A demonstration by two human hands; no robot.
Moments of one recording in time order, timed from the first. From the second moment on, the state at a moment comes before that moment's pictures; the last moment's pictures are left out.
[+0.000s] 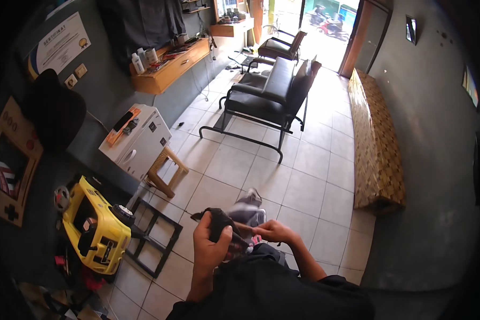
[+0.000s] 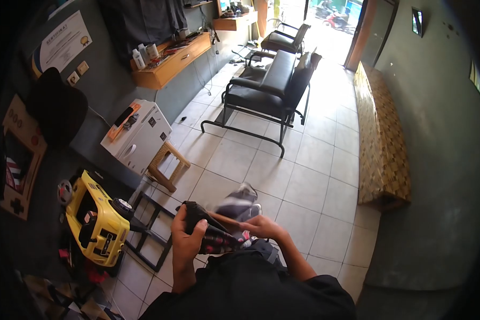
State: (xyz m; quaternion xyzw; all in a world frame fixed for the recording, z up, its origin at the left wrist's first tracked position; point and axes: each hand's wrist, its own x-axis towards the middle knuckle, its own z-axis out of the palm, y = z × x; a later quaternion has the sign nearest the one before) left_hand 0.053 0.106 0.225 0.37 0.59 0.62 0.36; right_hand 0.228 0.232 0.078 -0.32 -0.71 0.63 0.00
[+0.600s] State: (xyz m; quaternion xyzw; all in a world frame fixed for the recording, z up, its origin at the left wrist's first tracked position) left_hand 0.049 0.115 0.217 0.49 0.51 0.58 0.40; right_hand 0.234 0.251 0.138 -0.11 -0.58 0.79 0.16
